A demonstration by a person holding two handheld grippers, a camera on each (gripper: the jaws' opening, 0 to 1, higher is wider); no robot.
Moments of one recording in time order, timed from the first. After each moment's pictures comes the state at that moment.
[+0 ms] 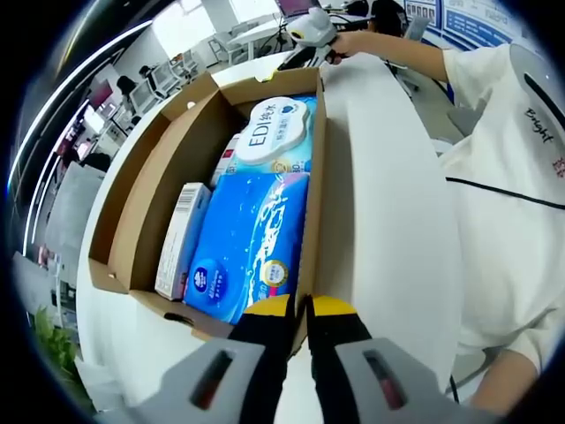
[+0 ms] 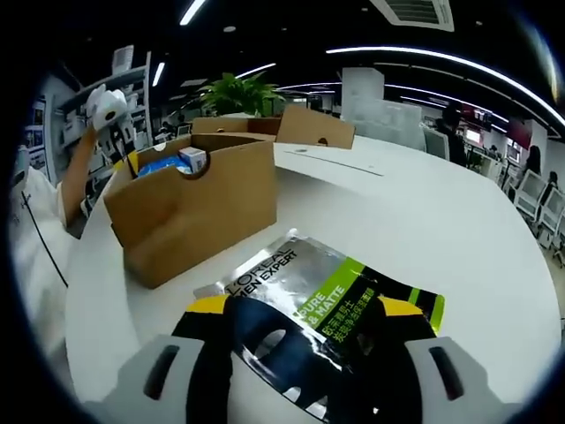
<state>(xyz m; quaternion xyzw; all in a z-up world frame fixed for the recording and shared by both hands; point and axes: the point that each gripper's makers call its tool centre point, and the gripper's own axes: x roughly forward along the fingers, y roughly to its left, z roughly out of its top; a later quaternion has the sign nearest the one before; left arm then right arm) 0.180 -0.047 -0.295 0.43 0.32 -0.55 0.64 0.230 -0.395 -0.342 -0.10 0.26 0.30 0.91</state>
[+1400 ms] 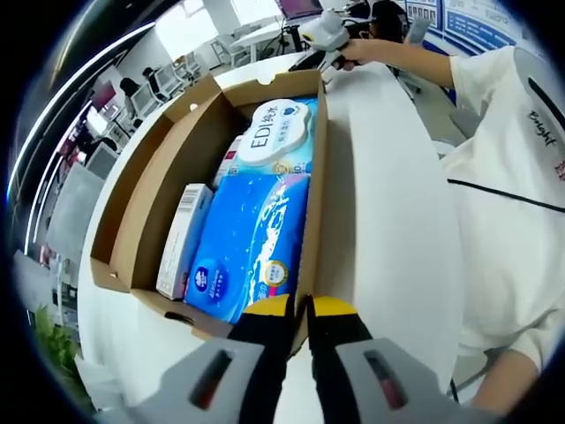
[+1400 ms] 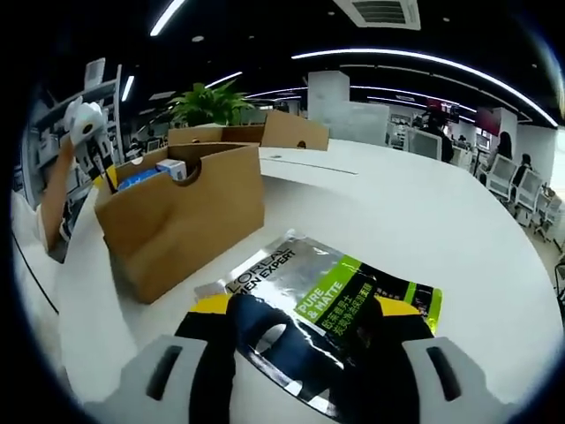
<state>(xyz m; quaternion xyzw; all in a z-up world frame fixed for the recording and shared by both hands) 0.180 -0.047 -0.295 0.43 0.32 -0.54 0.65 0.223 -0.398 -0.341 -0.07 0.25 0.23 0.94</state>
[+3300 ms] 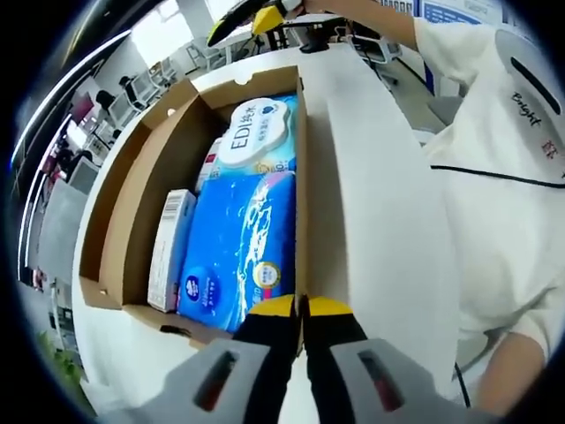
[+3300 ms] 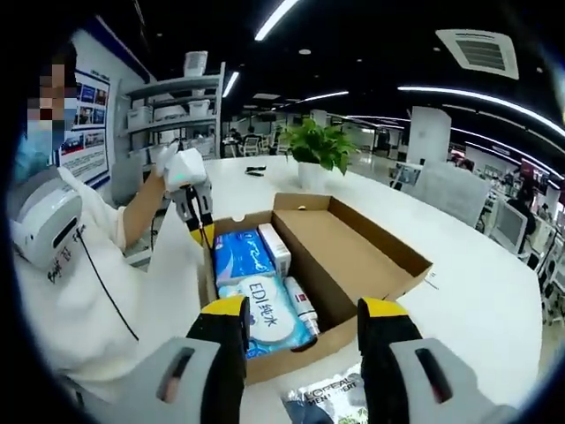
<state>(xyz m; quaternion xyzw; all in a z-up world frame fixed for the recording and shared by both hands) 0.177 -0.049 -0.299 0.44 0.32 -0.58 0.60 0.218 -0.288 -0.186 -0.15 0.17 0.46 0.86</state>
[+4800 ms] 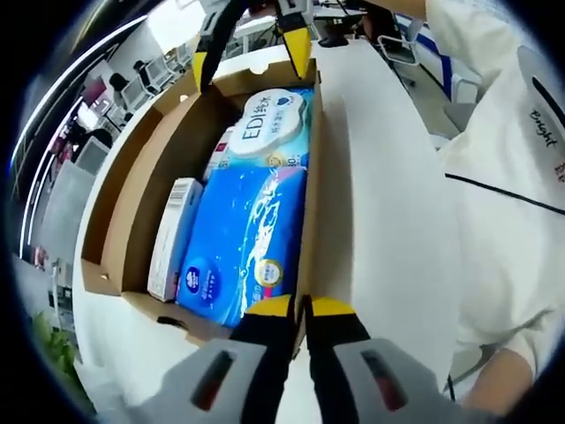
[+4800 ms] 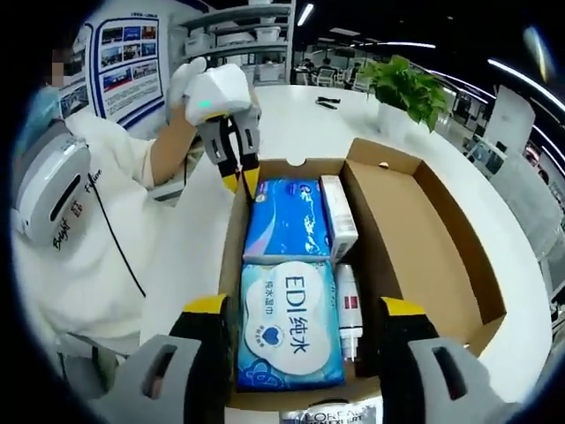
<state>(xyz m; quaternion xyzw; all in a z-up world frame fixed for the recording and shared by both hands) 0.179 -0.048 -0.301 0.44 0.34 -0.55 0.63 0.222 -0.210 -0.248 -0.29 0.29 0.57 0.71</state>
